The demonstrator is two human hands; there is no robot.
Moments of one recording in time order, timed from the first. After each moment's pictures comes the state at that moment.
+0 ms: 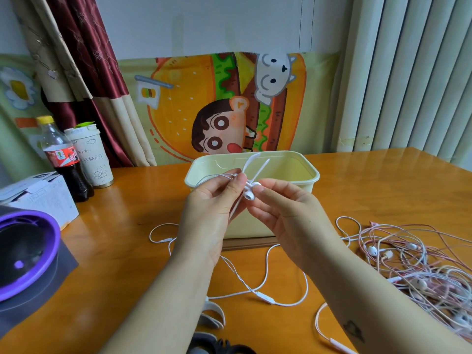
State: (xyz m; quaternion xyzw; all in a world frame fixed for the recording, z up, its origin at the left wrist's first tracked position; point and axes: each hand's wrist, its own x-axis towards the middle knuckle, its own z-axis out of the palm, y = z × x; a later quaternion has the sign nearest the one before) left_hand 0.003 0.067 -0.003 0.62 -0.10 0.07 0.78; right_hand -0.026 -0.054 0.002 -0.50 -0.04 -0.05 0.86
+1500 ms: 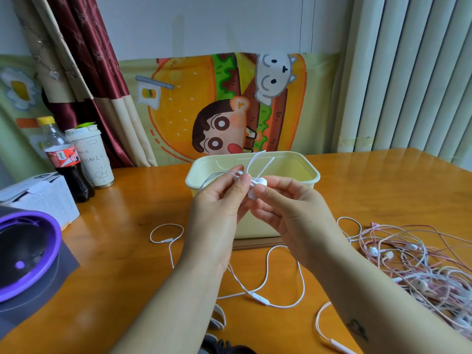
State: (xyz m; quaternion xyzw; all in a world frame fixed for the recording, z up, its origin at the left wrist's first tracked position) left_hand -0.008 0.058 0.001 0.59 -0.11 0.07 0.80; right_hand -0.029 -0.057 0.008 -0.53 -0.06 -0.06 0.84
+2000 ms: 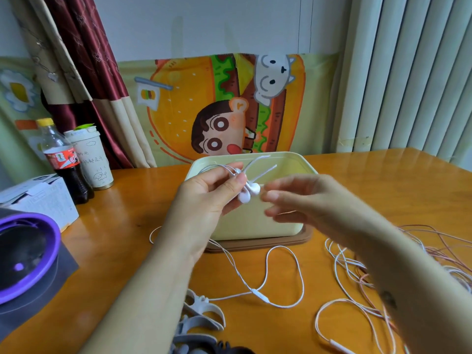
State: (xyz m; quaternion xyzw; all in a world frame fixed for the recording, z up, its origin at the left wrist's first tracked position) left_hand -0.002 0.081 0.017 0.64 -0.18 0.02 0.74; right_hand -0.024 -0.099 0.022 -0.72 -0.10 -0.01 0.69
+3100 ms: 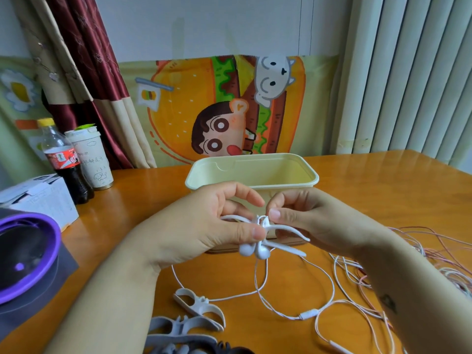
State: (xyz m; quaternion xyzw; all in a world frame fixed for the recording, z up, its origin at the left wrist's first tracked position) left_hand -0.021 0.102 0.042 0.78 -0.27 -0.15 0.54; right_hand -0.018 -0.106 0.009 -0.68 -0.28 0.13 0.67
